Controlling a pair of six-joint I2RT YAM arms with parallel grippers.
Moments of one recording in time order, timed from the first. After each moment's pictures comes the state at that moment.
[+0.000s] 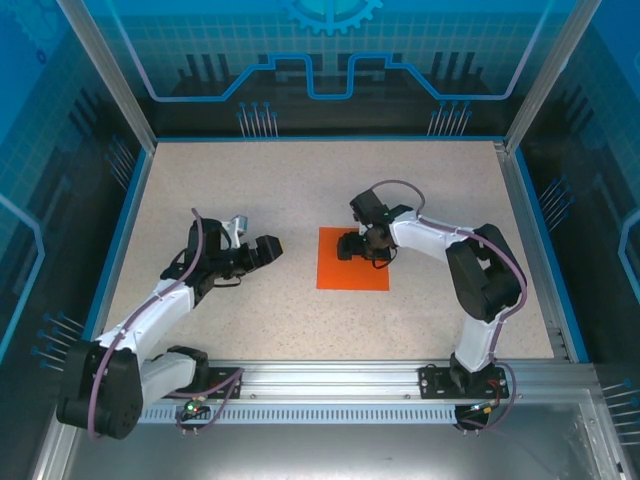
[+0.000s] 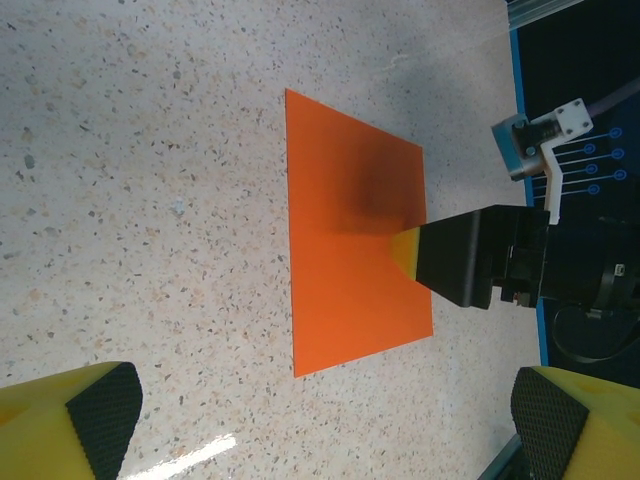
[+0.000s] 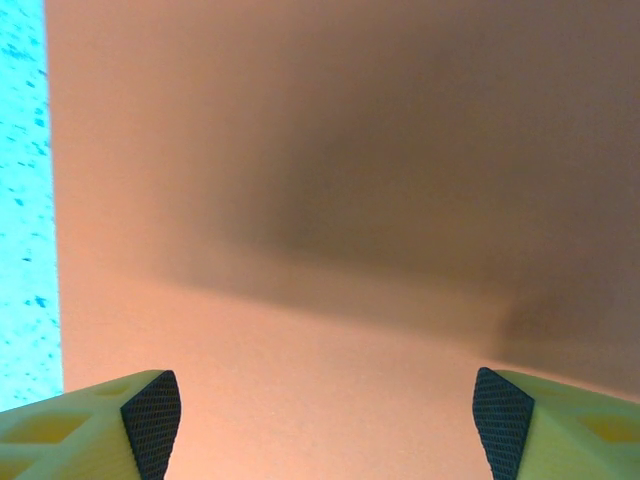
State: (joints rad) left arm -0.17 1.10 0.54 -0.13 0.56 -0.68; right arm 0.54 1.83 1.17 -0.59 -0.11 0.52
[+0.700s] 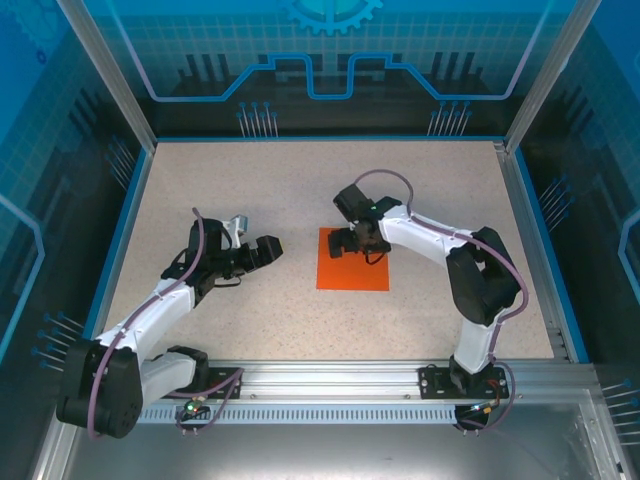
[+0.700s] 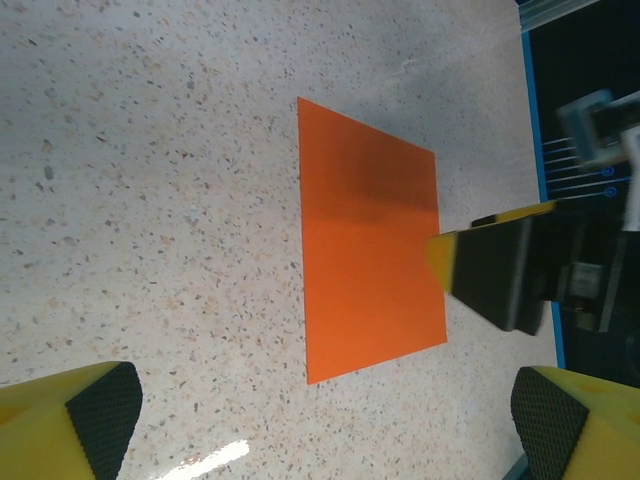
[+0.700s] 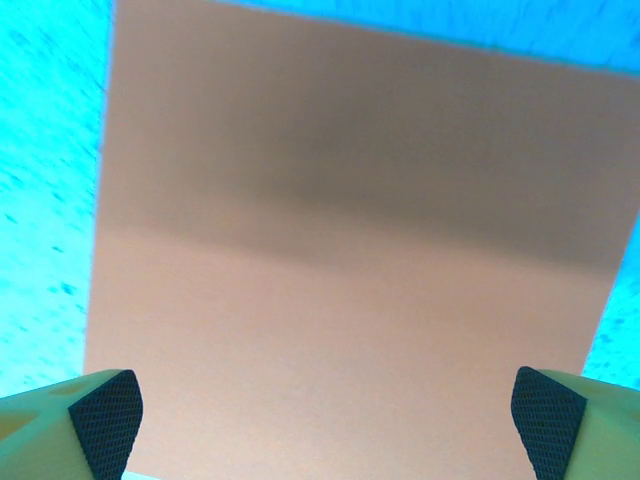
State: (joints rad) left arm -0.17 1.10 0.54 -0.13 0.53 -0.66; right arm 0.65 1.83 1.36 -0.78 0.10 0.51
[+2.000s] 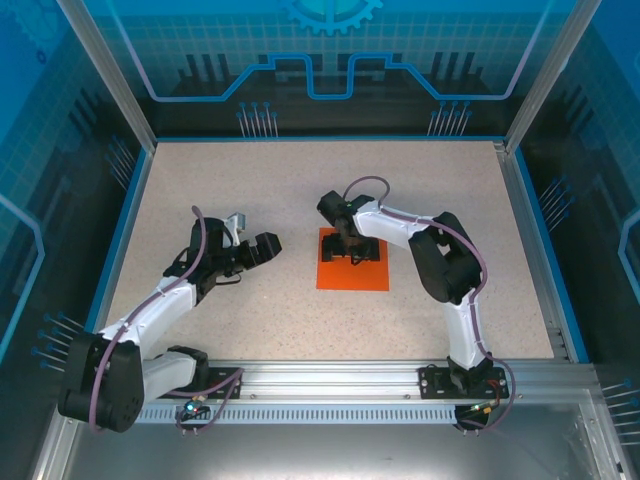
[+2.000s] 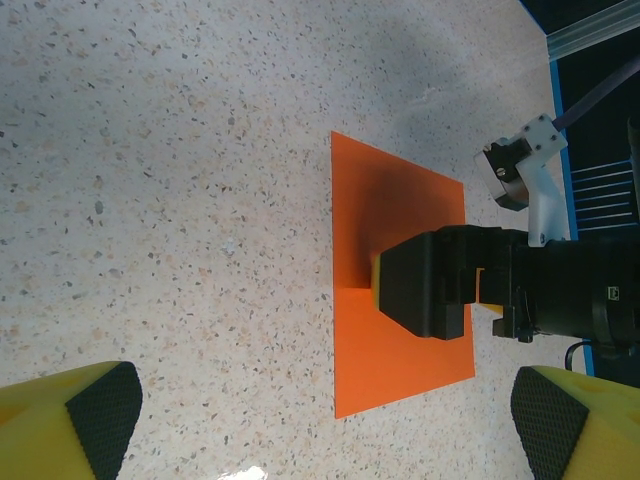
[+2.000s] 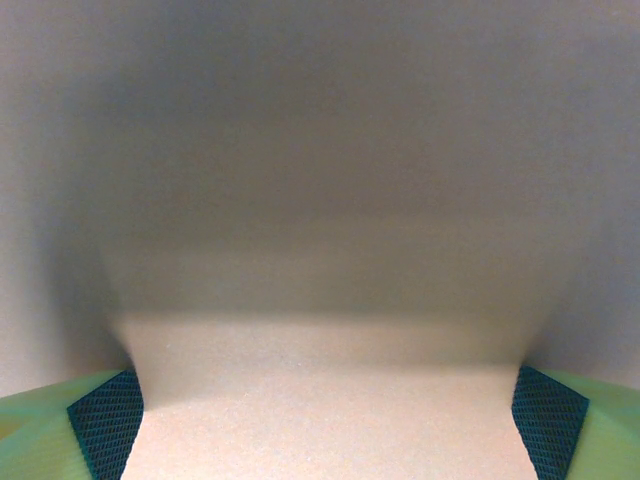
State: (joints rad) left arm -0.18 1.13 0.54 -0.09 0.46 -0.67; right arm 0.66 2.09 1.51 -0.90 0.08 0.69
